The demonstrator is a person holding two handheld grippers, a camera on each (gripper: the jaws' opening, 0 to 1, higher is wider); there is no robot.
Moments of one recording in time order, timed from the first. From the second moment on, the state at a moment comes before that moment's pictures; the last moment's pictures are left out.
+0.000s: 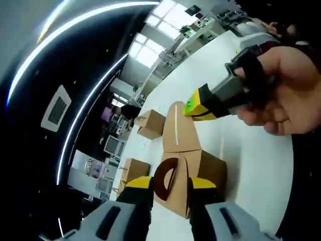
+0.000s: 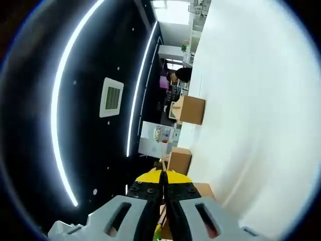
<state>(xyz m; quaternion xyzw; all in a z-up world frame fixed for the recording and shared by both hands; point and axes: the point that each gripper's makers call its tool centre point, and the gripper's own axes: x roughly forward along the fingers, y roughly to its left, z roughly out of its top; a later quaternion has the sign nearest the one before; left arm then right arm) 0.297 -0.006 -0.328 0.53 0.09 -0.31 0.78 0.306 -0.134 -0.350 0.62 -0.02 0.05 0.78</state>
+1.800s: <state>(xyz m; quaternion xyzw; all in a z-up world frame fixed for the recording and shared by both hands) 0.301 -0.029 -0.350 0.60 0.08 -0.30 0.74 0.303 -0.127 -0.352 0.61 -0.01 0.06 0.79</state>
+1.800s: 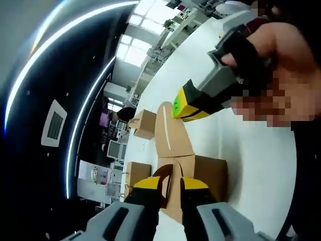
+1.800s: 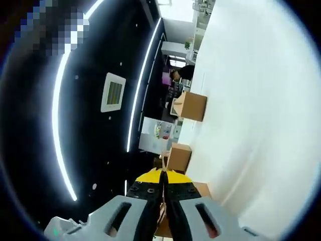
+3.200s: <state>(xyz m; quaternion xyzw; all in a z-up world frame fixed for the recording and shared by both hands) 0.302 -0.017 -0.335 0.64 0.07 -0.27 0.72 0.302 -0.126 -0.359 0.61 0.00 0.06 0.79</state>
